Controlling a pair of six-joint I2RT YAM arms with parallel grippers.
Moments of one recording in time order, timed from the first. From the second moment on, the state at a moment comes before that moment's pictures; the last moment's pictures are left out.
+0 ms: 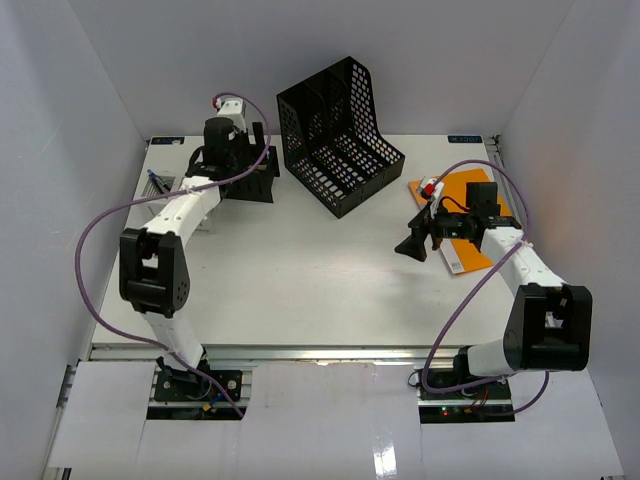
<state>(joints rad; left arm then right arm) -0.20 1.78 1.47 -0.02 -0.04 -0.13 0.03 1.39 0.92 -0.39 -0.95 -0.62</state>
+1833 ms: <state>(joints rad) -0.59 1.96 0.90 0.92 0.48 -1.27 0.16 1.49 0.88 -0.20 0.13 -0.33</state>
